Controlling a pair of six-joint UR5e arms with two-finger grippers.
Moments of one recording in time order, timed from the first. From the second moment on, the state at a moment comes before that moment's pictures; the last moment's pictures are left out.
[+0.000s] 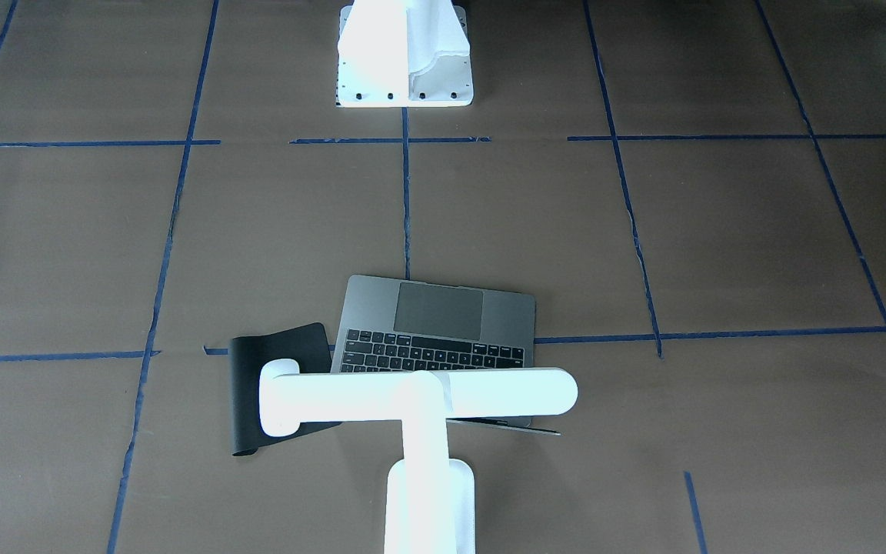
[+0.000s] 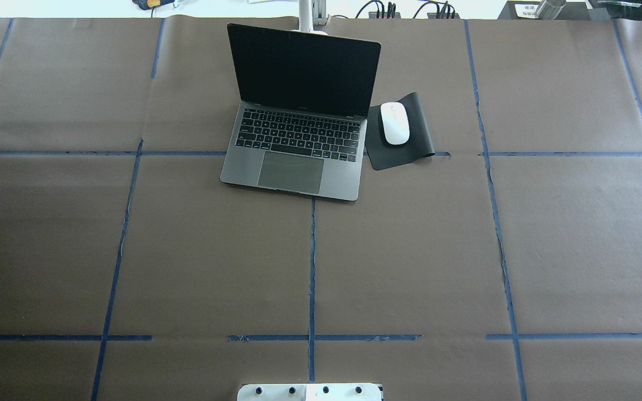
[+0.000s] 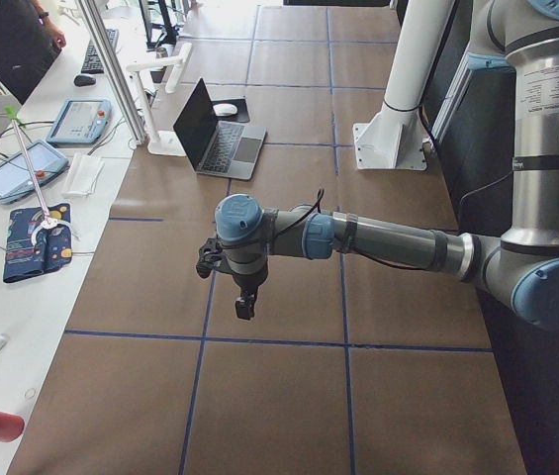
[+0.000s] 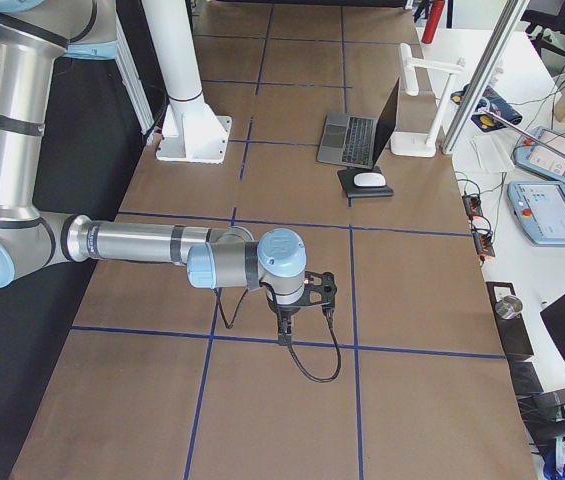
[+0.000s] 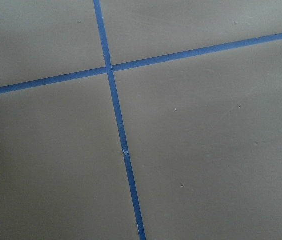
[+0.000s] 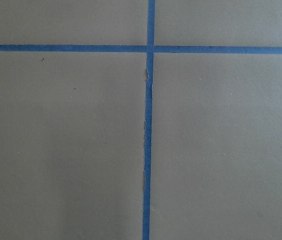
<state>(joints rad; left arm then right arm) -1.50 -1.48 -1.82 -1.46 -2.37 0.11 1.55 -1.81 1.79 -1.47 2.36 0.06</state>
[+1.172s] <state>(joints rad) -1.50 -1.46 -1.84 -1.46 -2.37 0.10 1.54 -1.80 1.80 -1.47 2.37 0.06</state>
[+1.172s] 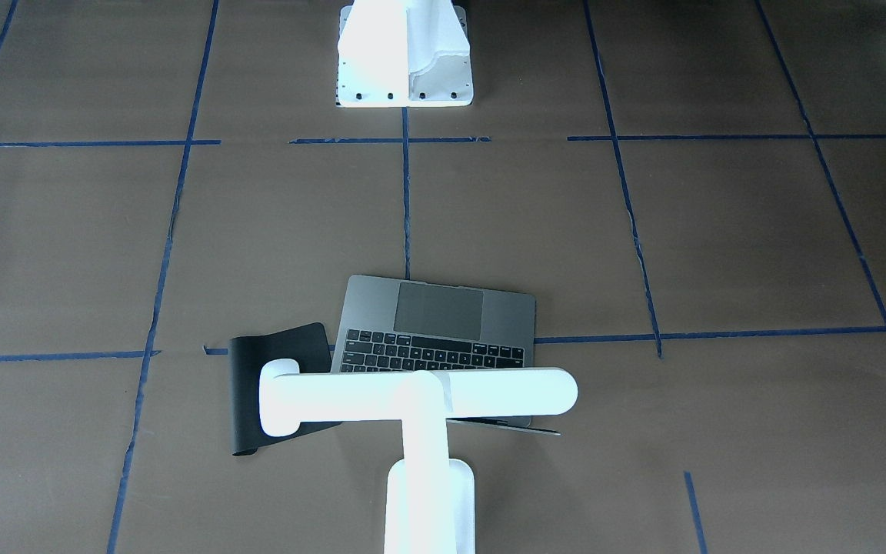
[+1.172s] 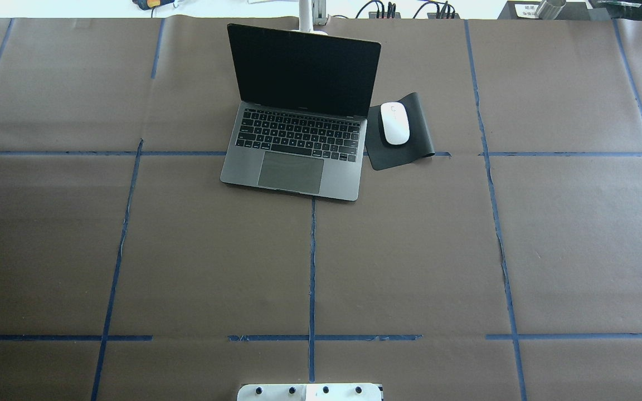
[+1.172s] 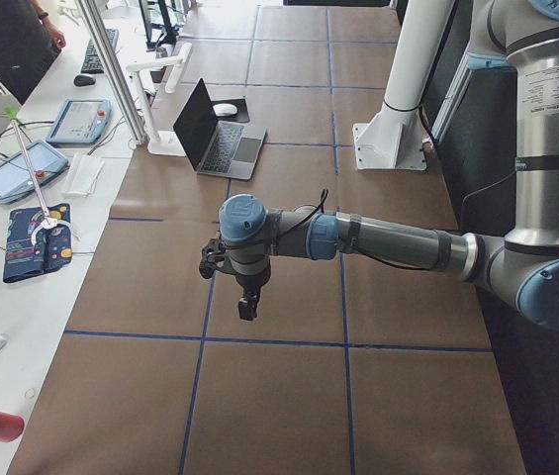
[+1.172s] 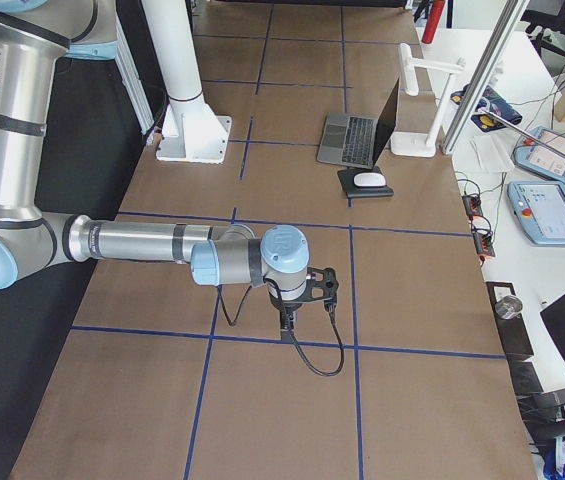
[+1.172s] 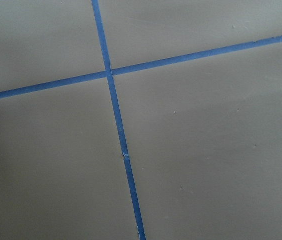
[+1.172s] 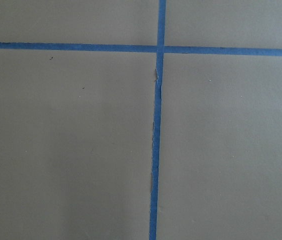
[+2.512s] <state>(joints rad) -1.50 -1.43 -1.86 -1.47 -2.36 0.11 1.54 -1.80 1.79 -1.46 2.45 0.07</state>
